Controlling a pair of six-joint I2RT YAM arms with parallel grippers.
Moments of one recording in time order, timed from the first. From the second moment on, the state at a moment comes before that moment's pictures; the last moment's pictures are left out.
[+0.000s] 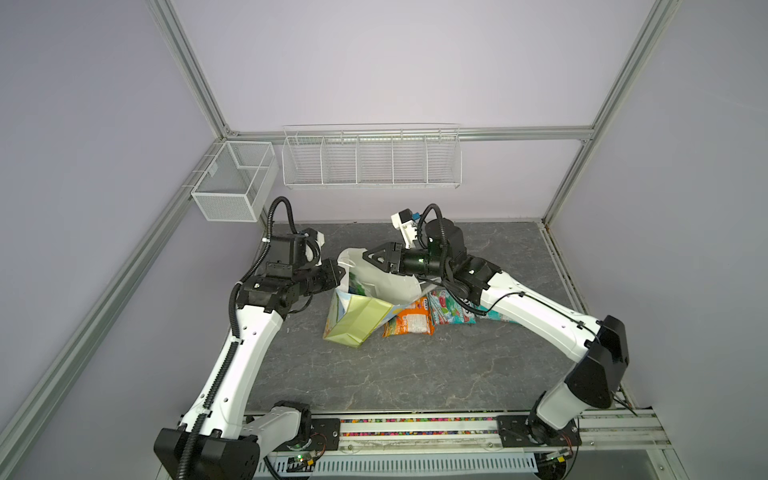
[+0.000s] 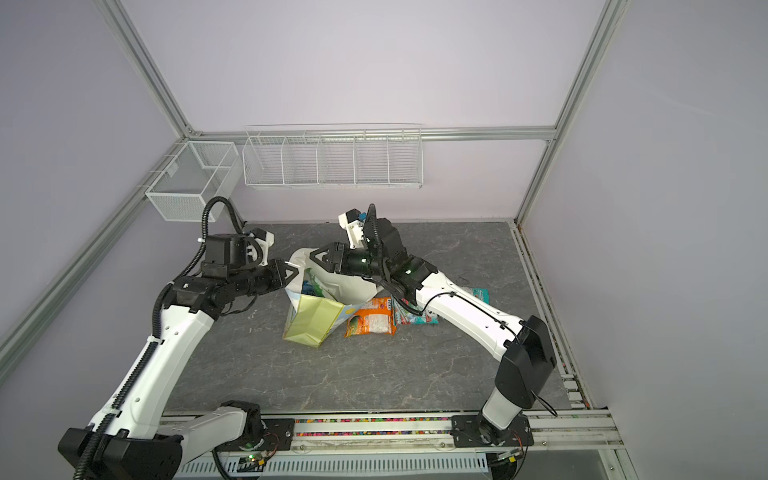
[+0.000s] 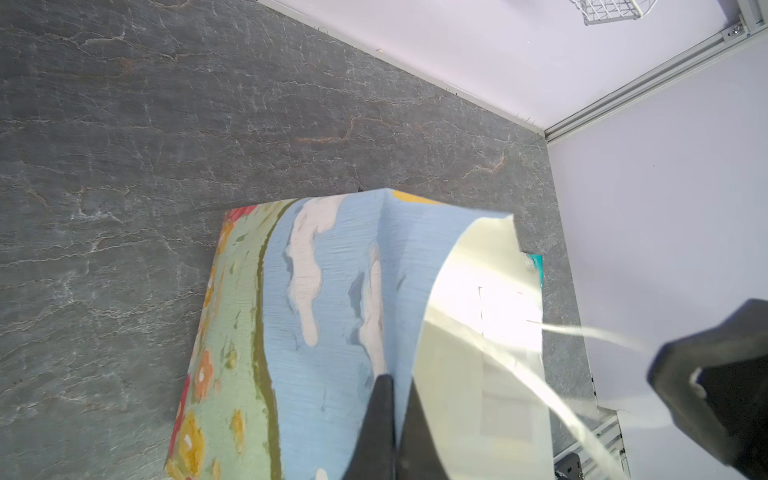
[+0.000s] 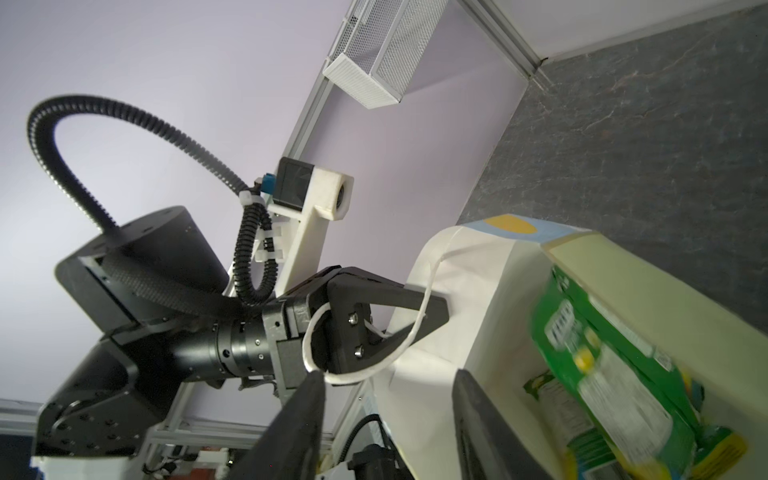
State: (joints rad) left arm -0.22 1.16 1.25 -0.80 0.36 -0.44; right arm 0.83 1.64 1.51 -0.10 -0.45 0.88
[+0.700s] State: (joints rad) left arm -0.22 1.15 1.25 -0.80 0.36 -0.44; right arm 0.80 1.30 1.43 -0.38 -0.26 0.68
